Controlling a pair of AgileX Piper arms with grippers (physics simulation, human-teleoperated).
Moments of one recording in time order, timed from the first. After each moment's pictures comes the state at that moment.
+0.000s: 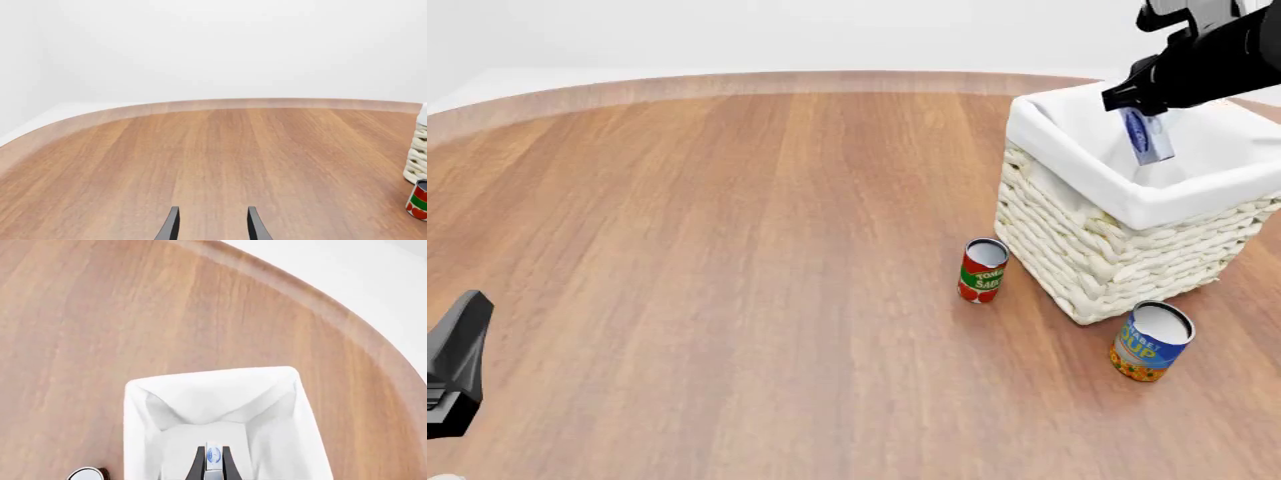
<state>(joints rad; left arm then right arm) 0.00 0.01 0.00 0.00 0.00 -0.02 1.55 -1.28 0.43 -0.33</state>
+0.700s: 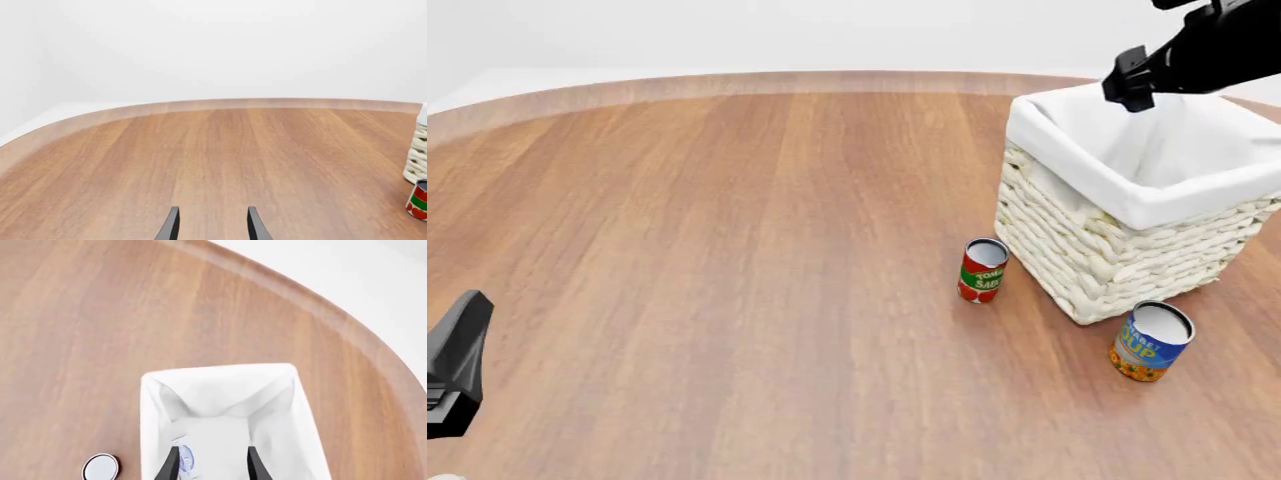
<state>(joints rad) 0.00 0.01 0.00 0.00 0.00 0.00 1.46 -1.28 0.50 -0.32</state>
